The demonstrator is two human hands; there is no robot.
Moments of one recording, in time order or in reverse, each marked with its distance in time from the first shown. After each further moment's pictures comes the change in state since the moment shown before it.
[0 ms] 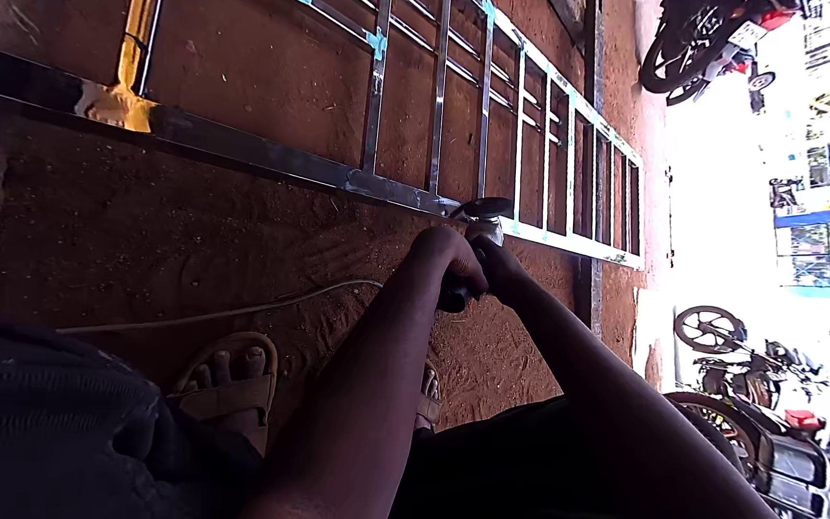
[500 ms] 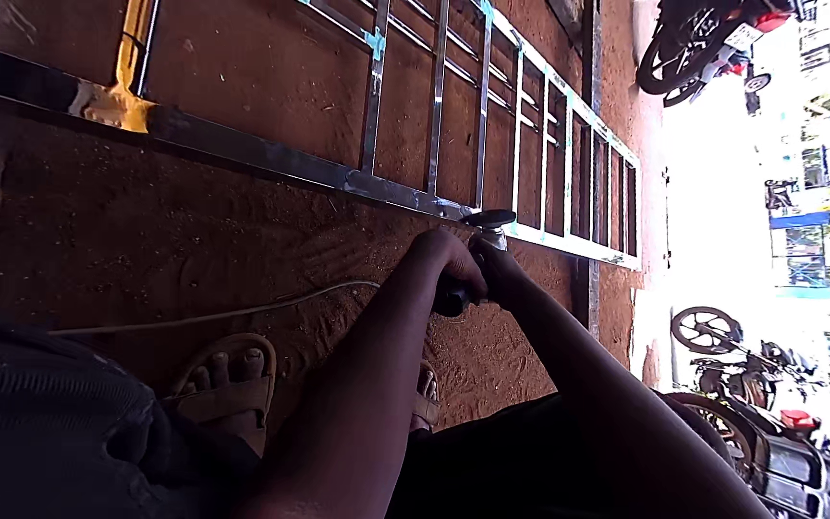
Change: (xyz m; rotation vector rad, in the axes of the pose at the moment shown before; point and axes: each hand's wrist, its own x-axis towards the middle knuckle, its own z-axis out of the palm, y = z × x) left_hand -0.004 -0.002 0.000 -0.057 -0.034 0.028; right_hand -0.006 -0.003 0.002 0.038 0.020 0.058
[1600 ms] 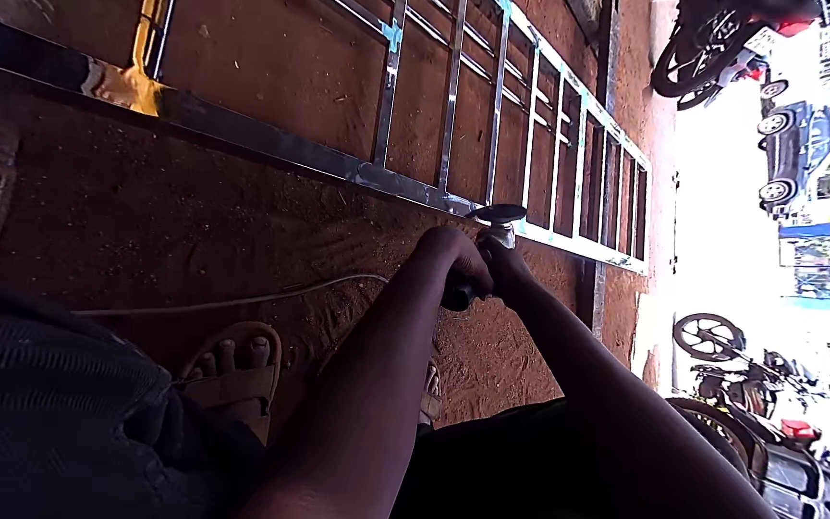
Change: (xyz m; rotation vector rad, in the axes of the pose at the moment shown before) left_hand 0.004 -0.006 0.004 -0.089 0.009 -0.015; right_hand -0.005 -0.004 0.006 -0.218 0.135 0.001
